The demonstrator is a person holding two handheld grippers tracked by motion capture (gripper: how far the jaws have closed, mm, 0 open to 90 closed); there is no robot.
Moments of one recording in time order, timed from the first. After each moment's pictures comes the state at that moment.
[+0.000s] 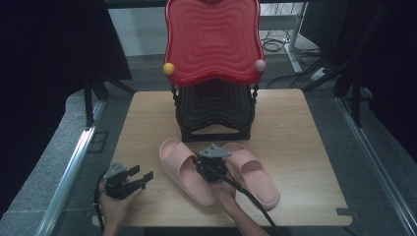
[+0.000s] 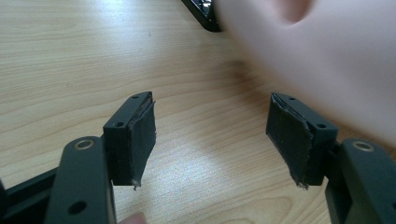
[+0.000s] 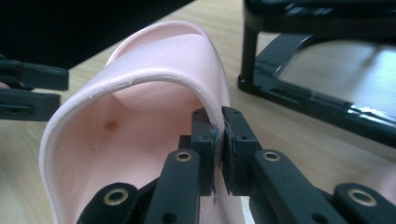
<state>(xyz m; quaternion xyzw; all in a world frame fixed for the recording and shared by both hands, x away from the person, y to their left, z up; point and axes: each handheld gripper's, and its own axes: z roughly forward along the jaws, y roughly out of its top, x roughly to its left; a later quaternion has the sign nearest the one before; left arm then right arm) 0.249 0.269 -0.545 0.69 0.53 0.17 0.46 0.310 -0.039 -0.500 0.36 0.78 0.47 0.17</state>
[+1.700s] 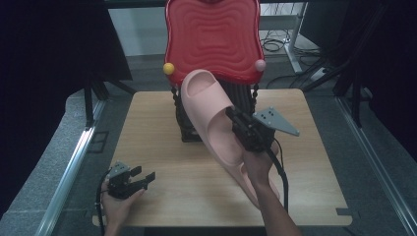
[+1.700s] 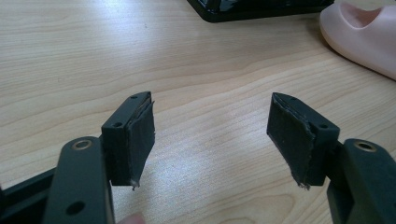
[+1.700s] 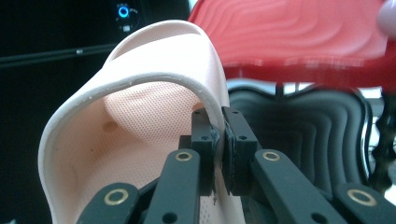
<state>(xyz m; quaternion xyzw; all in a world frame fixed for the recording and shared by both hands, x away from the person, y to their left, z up) 0.252 0.265 -0.548 0.70 0.53 0.17 0.45 0.309 -0.118 -0.340 0.37 0.62 0.64 0.27</state>
